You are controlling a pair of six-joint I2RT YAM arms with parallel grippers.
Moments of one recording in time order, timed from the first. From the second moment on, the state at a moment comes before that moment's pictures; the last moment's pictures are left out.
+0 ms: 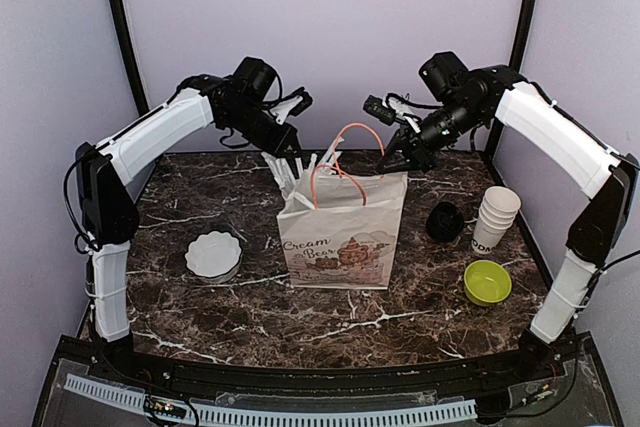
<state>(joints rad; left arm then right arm) -0.58 2.08 2.17 -0.99 0.27 0.10 0.56 1.73 1.88 -1.19 -0.68 -0.60</state>
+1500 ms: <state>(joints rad) -0.65 1.47 1.82 -0.74 0.63 -0.08 0.58 1.78 1.94 -1.21 -0.68 -0.60</state>
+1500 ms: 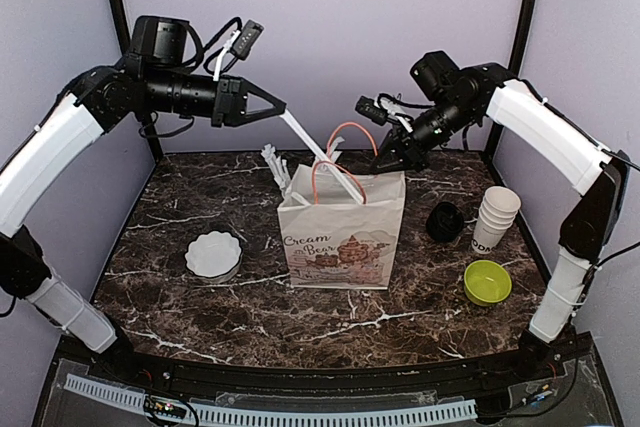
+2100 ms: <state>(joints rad) -0.76 1.62 1.66 -0.52 0.60 -0.19 0.58 1.78 1.95 -1.20 -0.65 -0.54</state>
